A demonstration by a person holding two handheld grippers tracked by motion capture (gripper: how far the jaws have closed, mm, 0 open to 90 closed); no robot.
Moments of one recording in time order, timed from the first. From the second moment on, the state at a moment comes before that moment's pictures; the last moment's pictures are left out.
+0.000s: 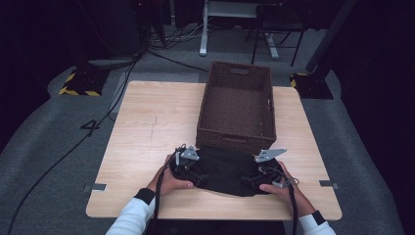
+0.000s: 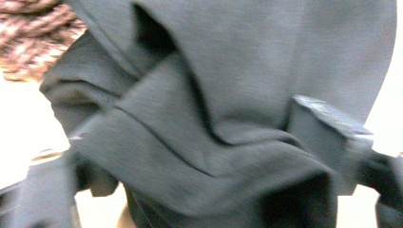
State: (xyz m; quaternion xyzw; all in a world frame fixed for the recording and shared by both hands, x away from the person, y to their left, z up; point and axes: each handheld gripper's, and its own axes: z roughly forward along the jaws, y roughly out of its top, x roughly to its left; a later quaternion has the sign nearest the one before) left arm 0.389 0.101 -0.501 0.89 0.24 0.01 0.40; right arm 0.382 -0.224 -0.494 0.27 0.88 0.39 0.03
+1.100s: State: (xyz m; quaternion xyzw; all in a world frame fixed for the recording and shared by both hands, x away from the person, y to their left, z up) left arm 0.378 0.104 -0.495 0.88 0.23 0.01 0.41; right arm 0.376 -0.225 -0.486 0.24 0.88 0.41 0.03
